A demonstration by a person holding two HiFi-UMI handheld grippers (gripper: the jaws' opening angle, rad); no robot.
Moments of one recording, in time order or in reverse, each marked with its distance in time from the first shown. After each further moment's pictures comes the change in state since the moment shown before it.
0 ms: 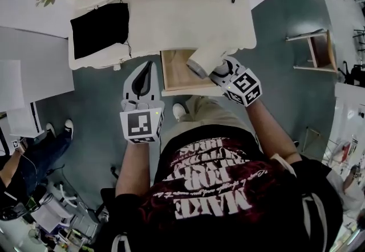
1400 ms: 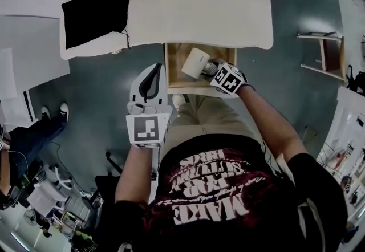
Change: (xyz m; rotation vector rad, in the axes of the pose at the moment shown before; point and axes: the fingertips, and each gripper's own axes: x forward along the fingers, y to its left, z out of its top) left arm 0.032 -0.003 -0.072 -0.079 0.129 0.000; right arm 0.107 -0.001 -0.194 -0.123 0.549 0.235
